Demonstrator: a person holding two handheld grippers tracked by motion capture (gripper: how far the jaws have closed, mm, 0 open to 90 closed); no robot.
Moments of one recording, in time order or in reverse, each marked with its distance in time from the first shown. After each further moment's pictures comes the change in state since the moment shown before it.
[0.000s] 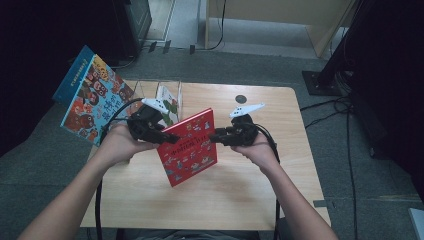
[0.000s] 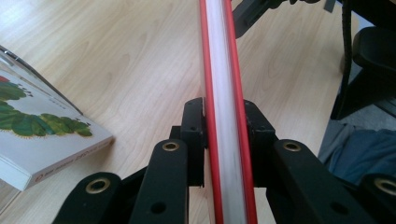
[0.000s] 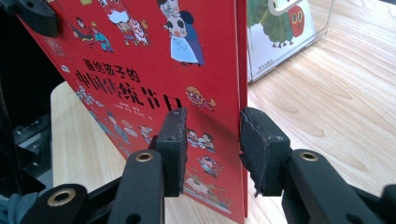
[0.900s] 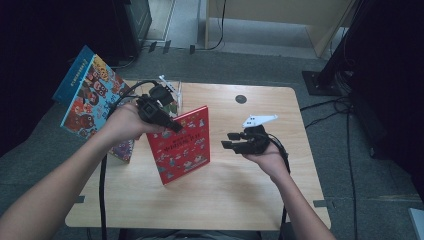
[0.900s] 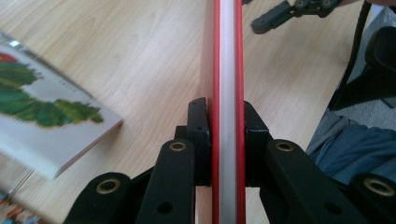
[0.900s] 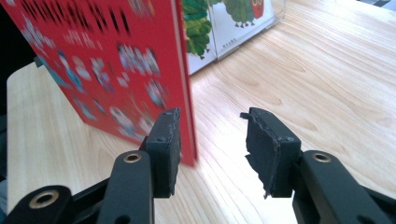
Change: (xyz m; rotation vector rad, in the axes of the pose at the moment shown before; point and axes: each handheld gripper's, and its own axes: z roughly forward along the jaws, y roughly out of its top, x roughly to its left) left arm 0.017 0.043 -0.009 0.166 -0.005 -0.096; right arm -0.011 -0.041 -0.018 -0.027 -0.113 -0.016
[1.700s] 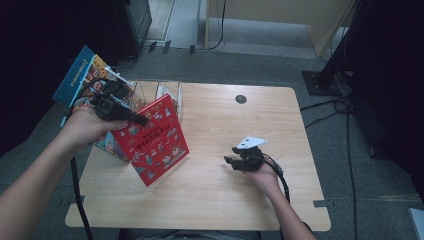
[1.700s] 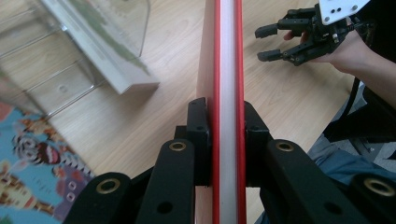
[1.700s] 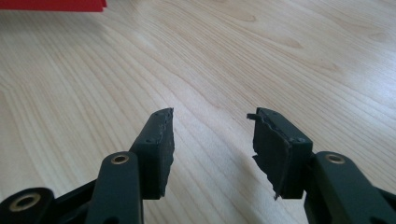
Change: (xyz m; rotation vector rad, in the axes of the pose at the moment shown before) left arm 0.042 -0.067 -0.051 -0.114 0.019 -0.253; right arm -0.008 -0.075 0.045 0.074 -0.193 -0.049
